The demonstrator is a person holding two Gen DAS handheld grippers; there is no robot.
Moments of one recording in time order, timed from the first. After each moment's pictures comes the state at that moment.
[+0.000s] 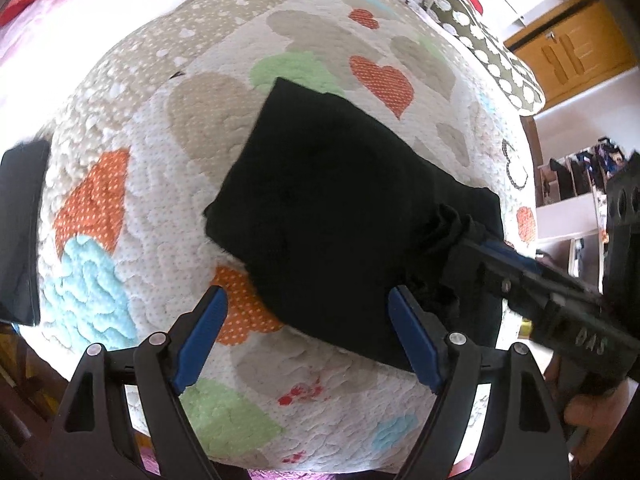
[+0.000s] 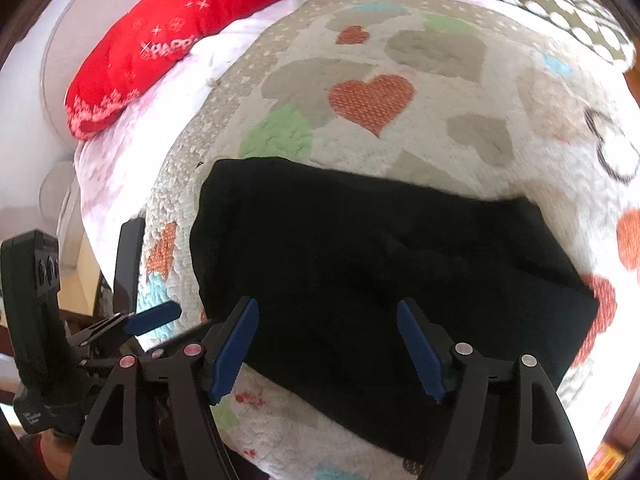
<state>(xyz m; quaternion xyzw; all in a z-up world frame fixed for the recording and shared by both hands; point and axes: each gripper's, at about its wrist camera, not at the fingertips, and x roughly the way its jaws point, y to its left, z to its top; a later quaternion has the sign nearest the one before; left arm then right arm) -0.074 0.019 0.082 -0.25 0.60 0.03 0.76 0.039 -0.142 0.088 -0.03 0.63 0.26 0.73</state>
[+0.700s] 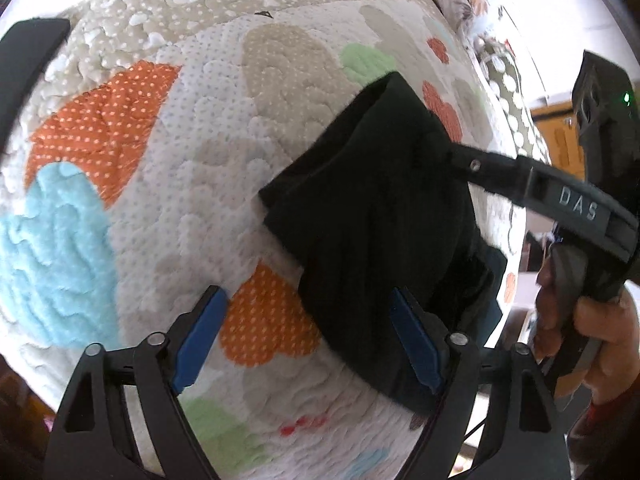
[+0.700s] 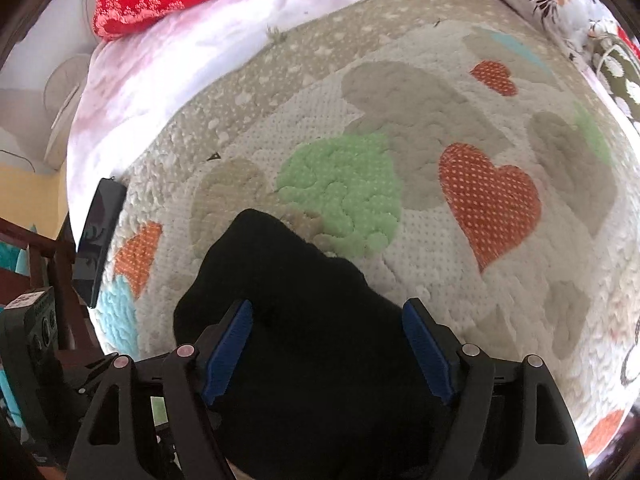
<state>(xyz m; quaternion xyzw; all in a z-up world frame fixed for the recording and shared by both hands) -0.087 0.058 0.030 -0.40 0.56 0.06 0.72 0.102 -0.026 0.040 -0.20 0.62 0.35 0.67</state>
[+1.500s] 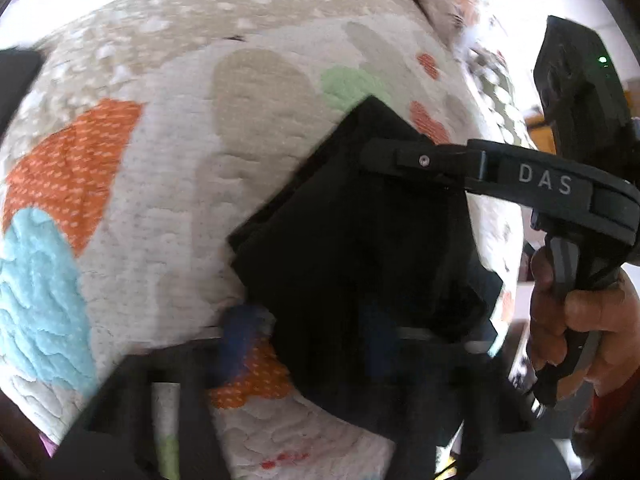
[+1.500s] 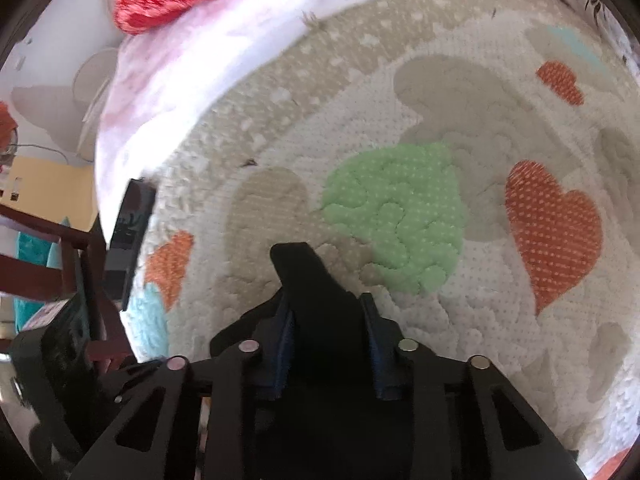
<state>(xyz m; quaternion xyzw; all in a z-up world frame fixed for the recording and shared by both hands) -0.062 0.052 0.034 -0.39 0.54 0.05 0.74 0.108 -0.007 0.045 -0.17 0.64 0.41 0.63</state>
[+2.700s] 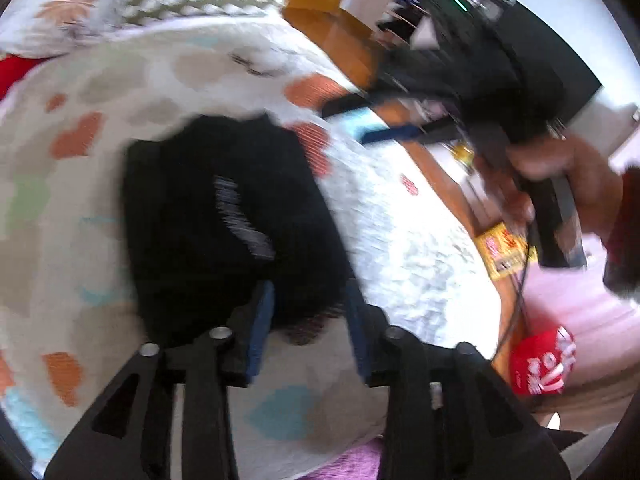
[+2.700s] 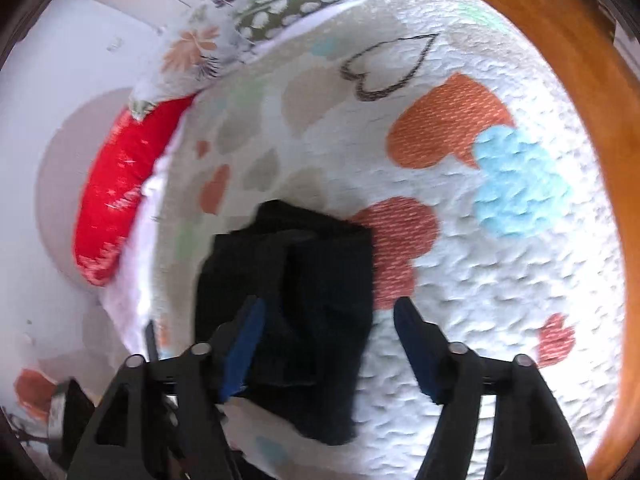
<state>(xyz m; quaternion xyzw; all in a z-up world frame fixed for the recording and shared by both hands) -0.090 -0.173 0.127 0.01 0.53 -0.27 0.80 0.027 -0.385 0.083 0.24 0.59 0.16 0.75</state>
